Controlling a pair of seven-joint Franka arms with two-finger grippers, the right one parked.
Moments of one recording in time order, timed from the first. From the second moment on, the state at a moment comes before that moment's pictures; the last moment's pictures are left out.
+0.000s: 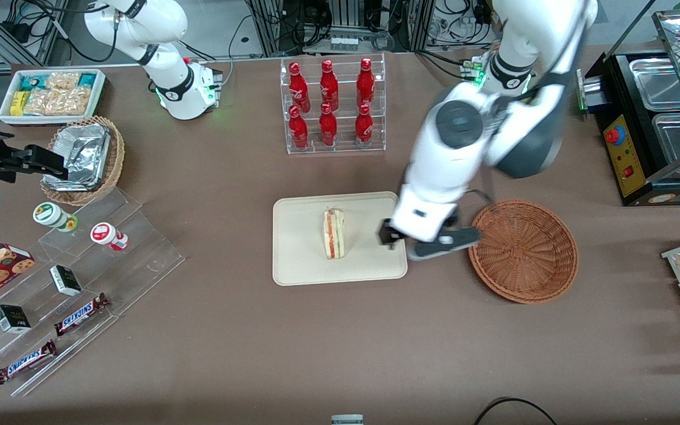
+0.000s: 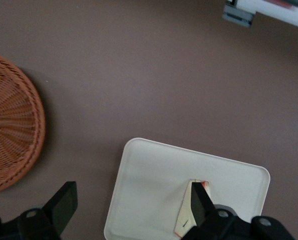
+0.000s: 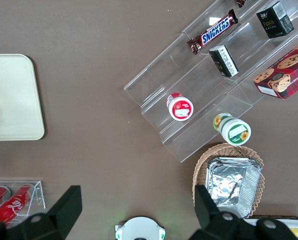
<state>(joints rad) -0.50 0.33 0.01 -1.49 0.02 1.98 -0.83</state>
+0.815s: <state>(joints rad) -0.15 0.05 0.01 -1.63 -0.02 1.72 -0.28</state>
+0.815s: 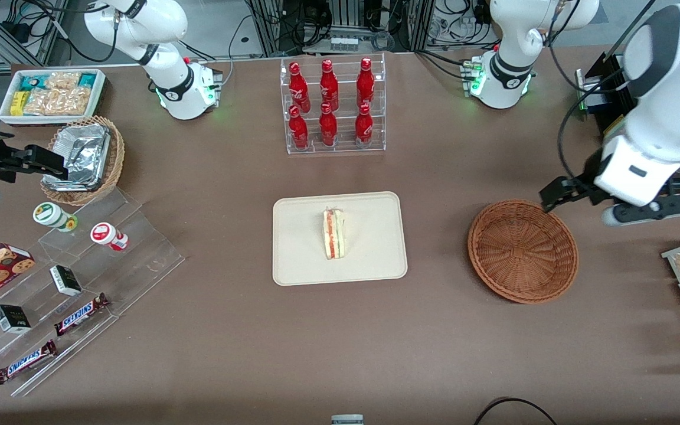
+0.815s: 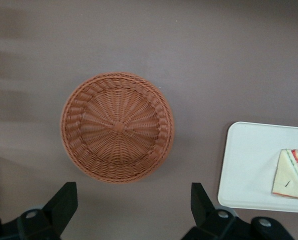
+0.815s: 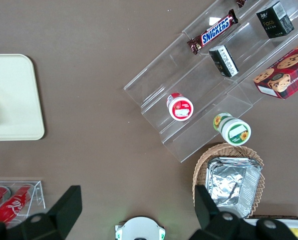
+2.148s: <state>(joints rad) -0.02 -0.01 0.03 -1.60 0.03 1.59 0.07</state>
